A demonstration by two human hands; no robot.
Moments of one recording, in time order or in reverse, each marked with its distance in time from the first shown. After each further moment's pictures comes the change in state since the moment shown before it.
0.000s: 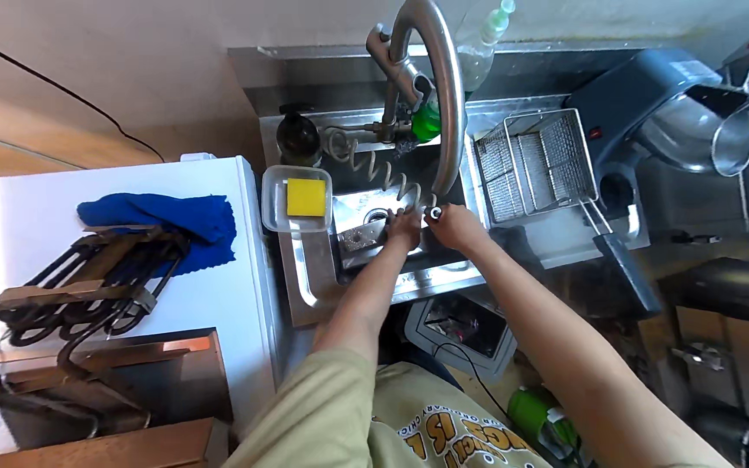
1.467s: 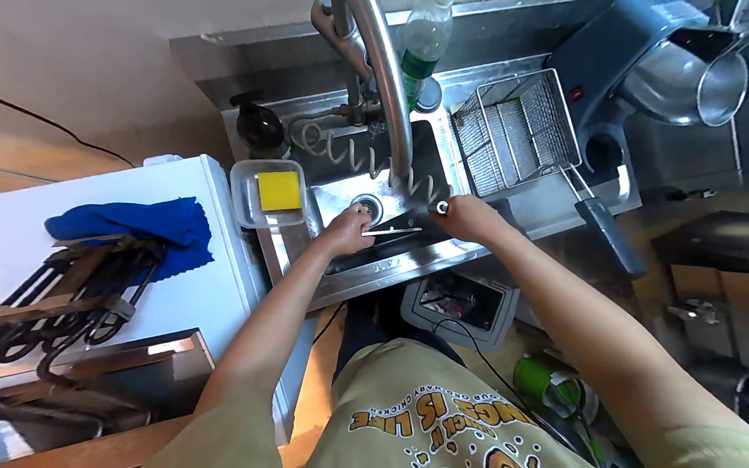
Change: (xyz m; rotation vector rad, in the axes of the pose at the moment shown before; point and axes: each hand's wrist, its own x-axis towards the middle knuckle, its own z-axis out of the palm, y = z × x) left_hand -0.089 -0.072 -0.051 -0.181 -0.029 0.285; right_hand -0.036 0.049 -0.022 -0.022 -0.118 -0.121
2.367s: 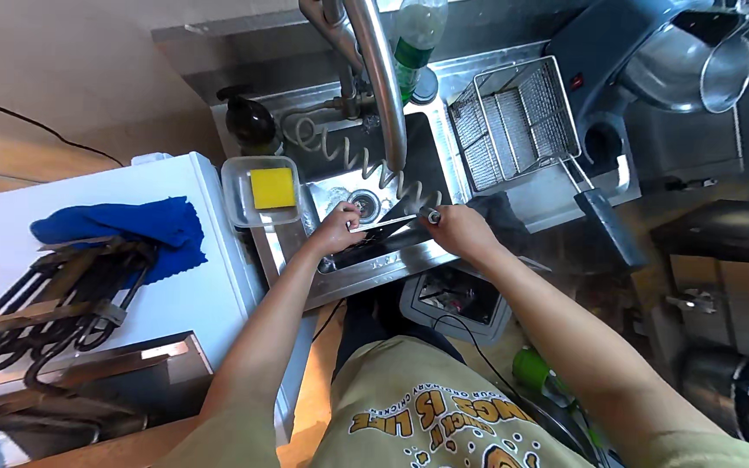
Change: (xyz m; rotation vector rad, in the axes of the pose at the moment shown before) left_hand -0.009 -0.019 0.010 -0.279 0.103 -0.060; right_hand -0.027 -0.017 0.027 0.058 0.194 0.039
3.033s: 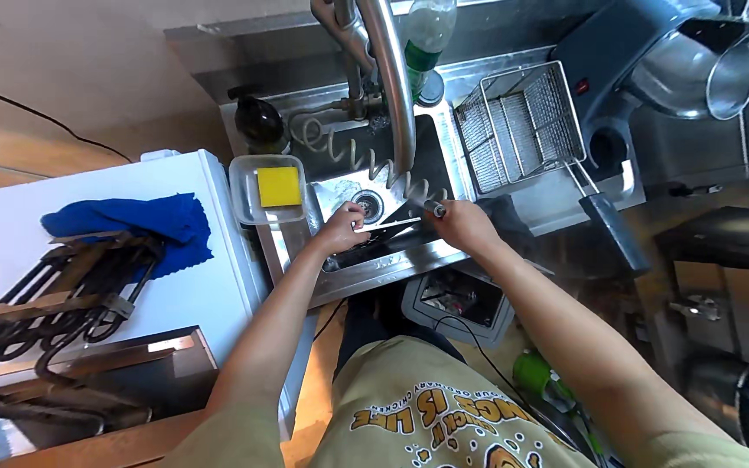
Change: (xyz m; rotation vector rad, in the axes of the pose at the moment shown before) left_hand 0.003 -0.005 0.000 0.030 -0.022 0.009; right_hand 0.016 0.001 0.000 -0.004 -0.047 0.030
